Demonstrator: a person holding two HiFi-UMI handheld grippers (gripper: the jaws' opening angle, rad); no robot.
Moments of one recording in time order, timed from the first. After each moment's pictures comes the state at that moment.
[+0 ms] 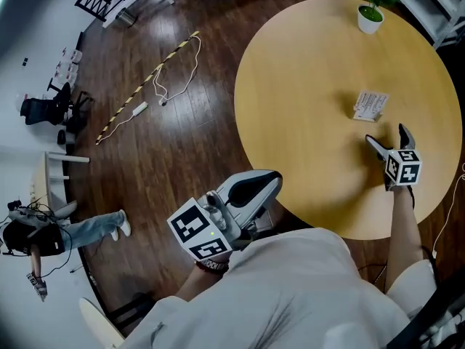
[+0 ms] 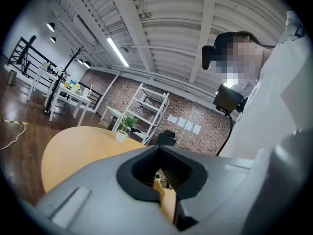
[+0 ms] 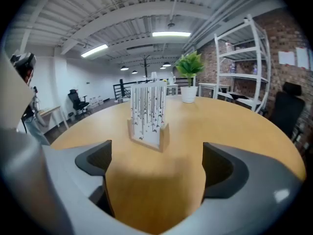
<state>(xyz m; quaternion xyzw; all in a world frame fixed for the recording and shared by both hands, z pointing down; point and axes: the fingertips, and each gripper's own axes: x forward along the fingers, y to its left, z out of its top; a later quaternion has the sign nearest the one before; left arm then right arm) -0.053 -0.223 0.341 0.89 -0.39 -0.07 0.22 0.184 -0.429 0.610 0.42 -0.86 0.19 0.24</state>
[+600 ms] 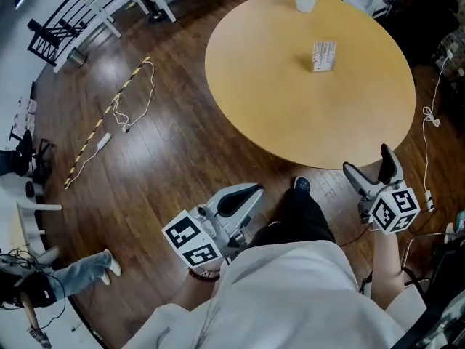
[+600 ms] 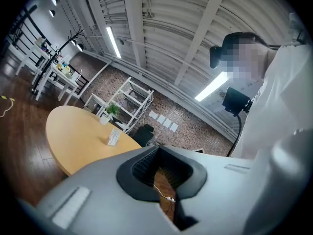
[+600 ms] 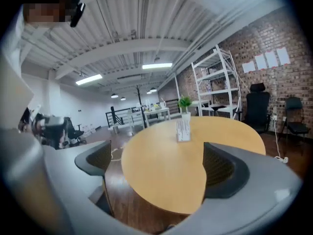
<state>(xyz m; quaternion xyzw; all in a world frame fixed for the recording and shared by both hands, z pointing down) -0.118 0.014 0.351 0.92 -0.26 -0.10 0.26 0.116 -0.068 0.417 0.51 -0.84 0.17 0.08</state>
